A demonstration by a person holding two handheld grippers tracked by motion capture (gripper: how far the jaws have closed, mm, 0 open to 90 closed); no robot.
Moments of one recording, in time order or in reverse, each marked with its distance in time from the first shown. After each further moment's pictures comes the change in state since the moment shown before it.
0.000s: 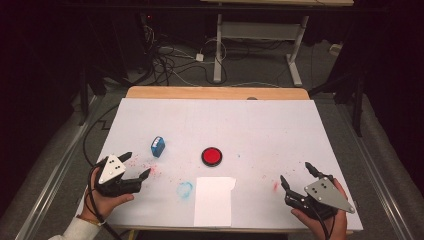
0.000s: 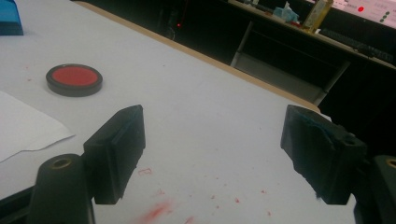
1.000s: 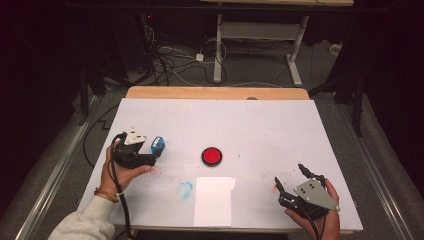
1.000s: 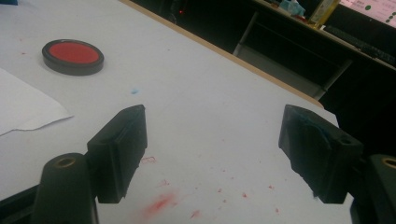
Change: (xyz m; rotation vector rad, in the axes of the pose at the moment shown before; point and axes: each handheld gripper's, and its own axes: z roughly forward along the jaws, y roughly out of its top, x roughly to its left) left arm 0.018 0.058 0.056 0.197 -0.012 -0.081; right arm 0.013 -0.006 0.011 0.044 0.000 -0.068
